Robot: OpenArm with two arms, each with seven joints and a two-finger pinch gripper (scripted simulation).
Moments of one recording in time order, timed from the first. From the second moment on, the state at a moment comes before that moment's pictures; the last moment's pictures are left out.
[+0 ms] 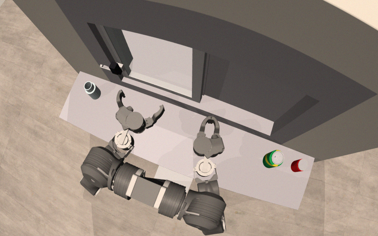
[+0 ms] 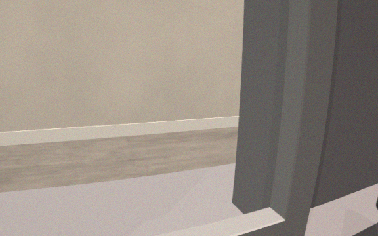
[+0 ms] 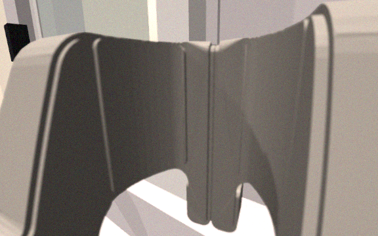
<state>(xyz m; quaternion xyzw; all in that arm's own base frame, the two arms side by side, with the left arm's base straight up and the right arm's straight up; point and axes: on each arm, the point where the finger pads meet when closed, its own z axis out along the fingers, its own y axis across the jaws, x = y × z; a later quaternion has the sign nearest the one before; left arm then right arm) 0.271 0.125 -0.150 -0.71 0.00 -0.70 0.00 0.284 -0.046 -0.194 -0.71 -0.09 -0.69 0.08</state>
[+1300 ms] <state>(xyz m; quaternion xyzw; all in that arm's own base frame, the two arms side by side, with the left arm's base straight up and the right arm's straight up) 0.271 0.125 -0.150 -0.71 0.00 -0.70 0.00 0.300 0.049 -0.242 -0.69 -0.19 -0.67 0.18</state>
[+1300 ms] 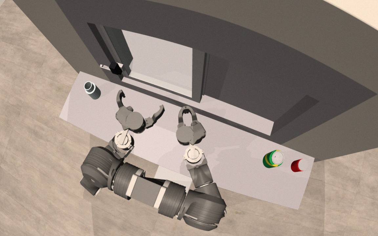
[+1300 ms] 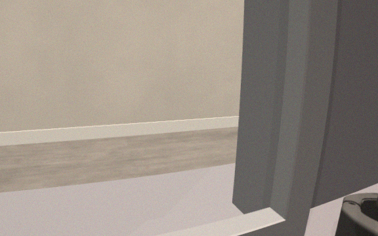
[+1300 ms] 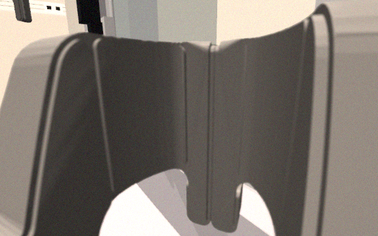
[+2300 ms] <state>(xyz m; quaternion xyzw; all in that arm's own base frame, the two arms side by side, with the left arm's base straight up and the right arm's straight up) 0.260 0.173 -0.149 -0.71 0.00 -0.70 0.02 0.303 0.075 -0.253 -0.68 -0.22 -0.67 0.20</state>
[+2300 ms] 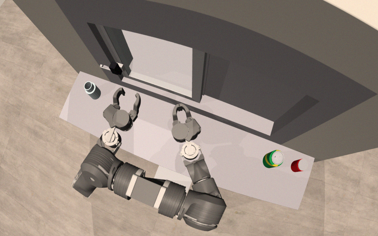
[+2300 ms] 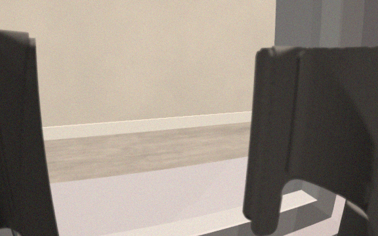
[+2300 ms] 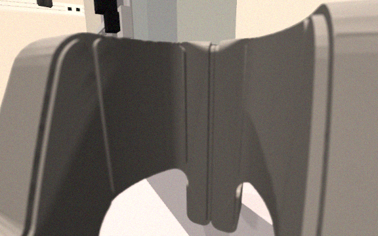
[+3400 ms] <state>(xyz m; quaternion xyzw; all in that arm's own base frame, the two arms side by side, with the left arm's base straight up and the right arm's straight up) 0.238 0.266 -0.142 -0.71 0.00 -0.70 0.02 0.303 0.075 -0.253 -0.68 -0.22 -0.67 0.20</state>
